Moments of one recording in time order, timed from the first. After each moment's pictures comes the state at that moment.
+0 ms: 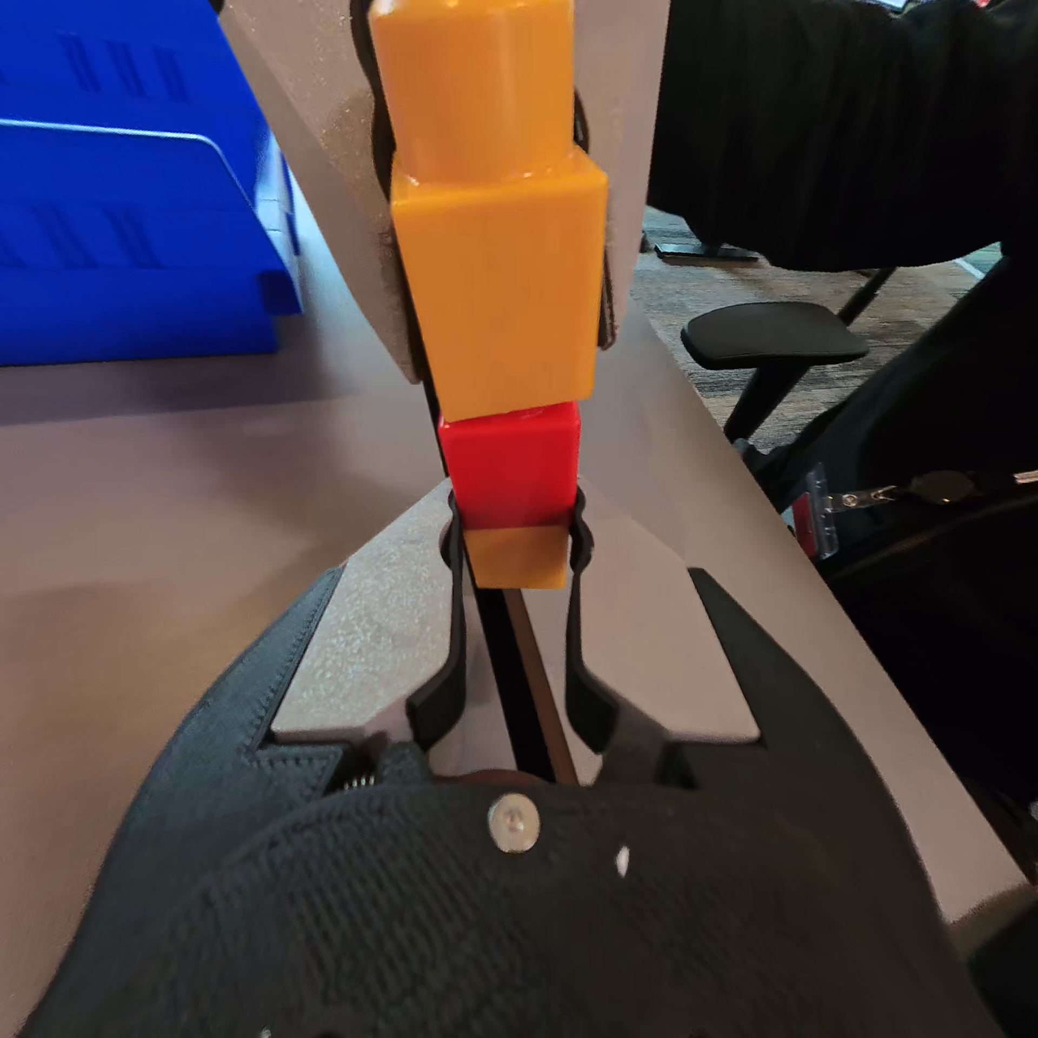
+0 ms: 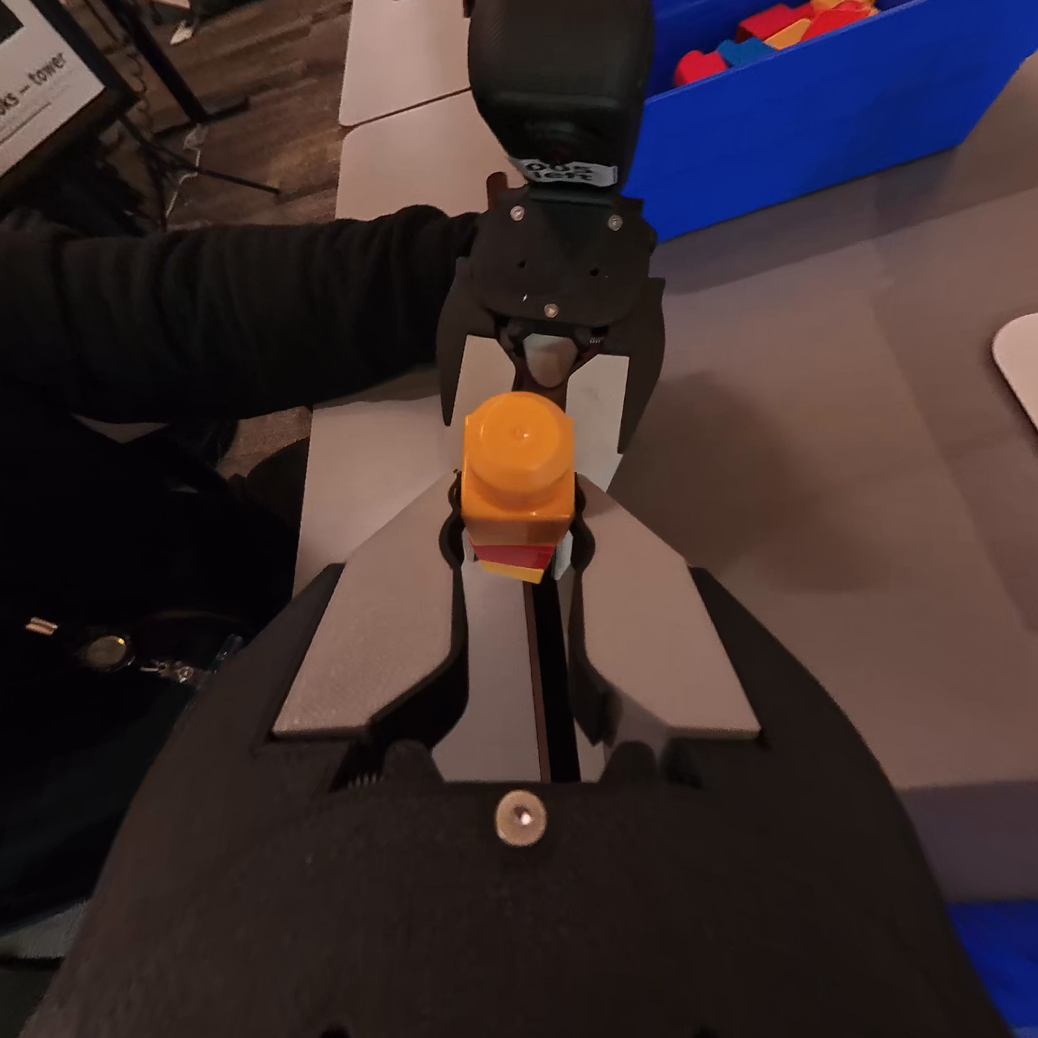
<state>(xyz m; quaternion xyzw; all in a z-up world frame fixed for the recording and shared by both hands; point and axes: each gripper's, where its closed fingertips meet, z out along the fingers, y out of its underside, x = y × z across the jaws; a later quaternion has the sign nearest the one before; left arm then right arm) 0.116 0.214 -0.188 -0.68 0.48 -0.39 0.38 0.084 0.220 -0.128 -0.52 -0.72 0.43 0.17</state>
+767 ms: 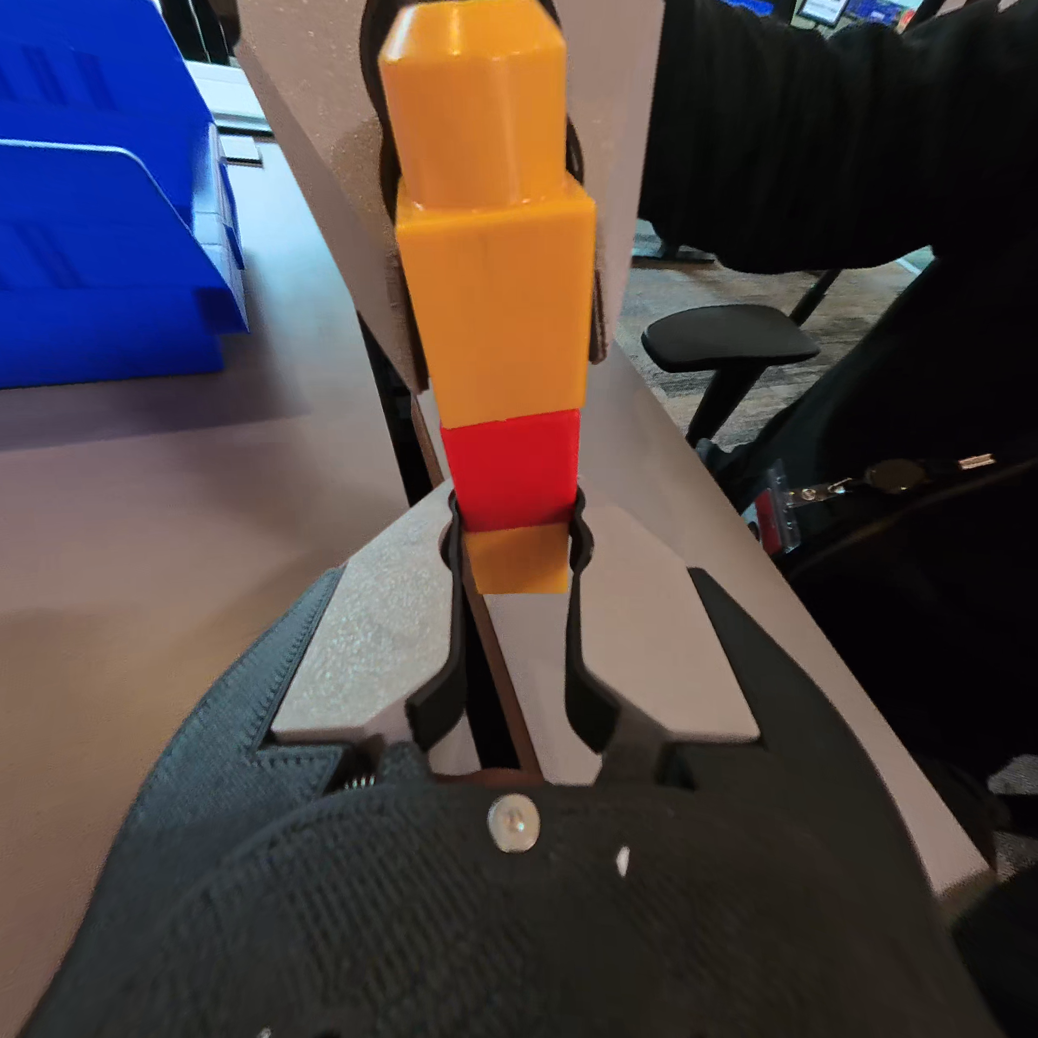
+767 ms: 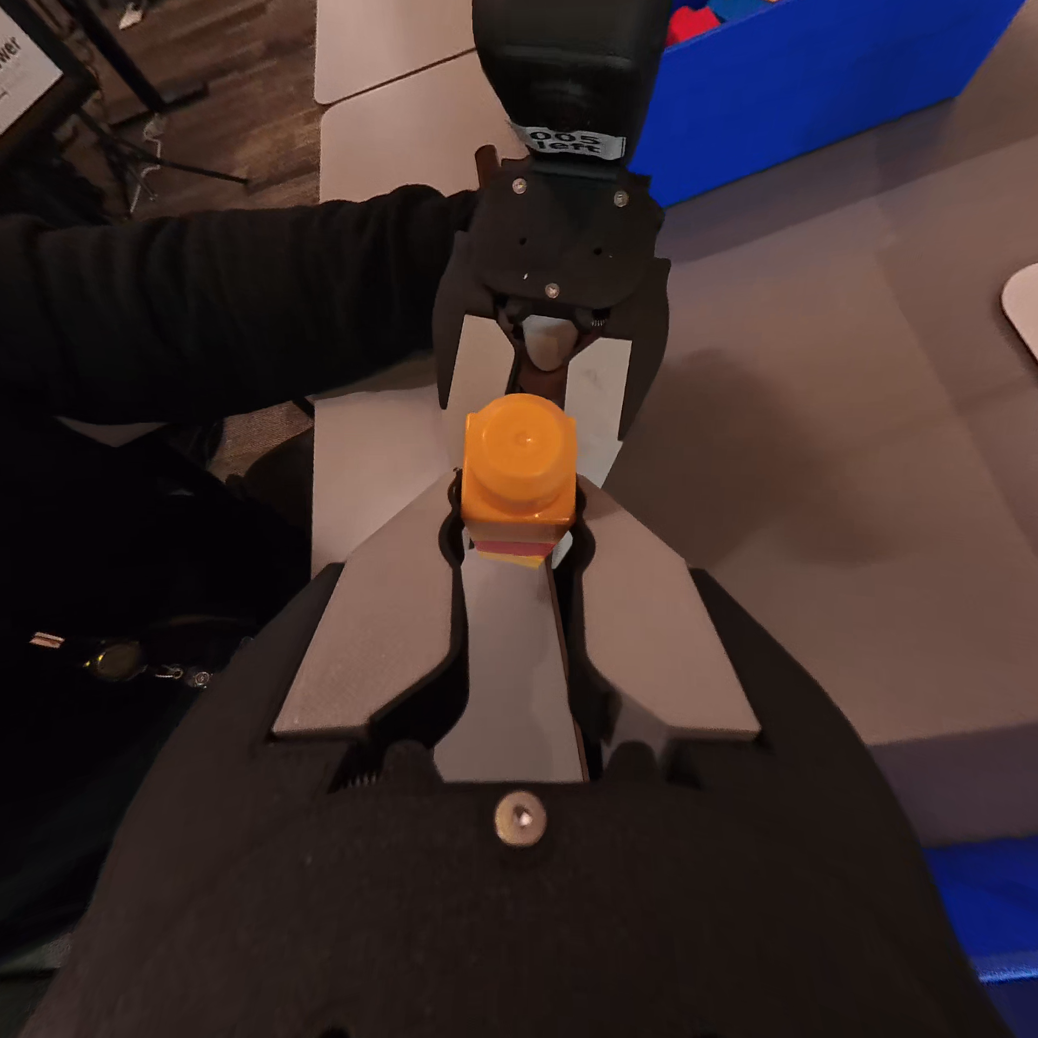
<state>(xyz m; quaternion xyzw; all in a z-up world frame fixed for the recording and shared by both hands) 0.127 0.201 -0.184 -0.66 0.50 -0.42 0.37 0.098 0.211 -0.130 -0.54 -0.71 0.41 0.17</state>
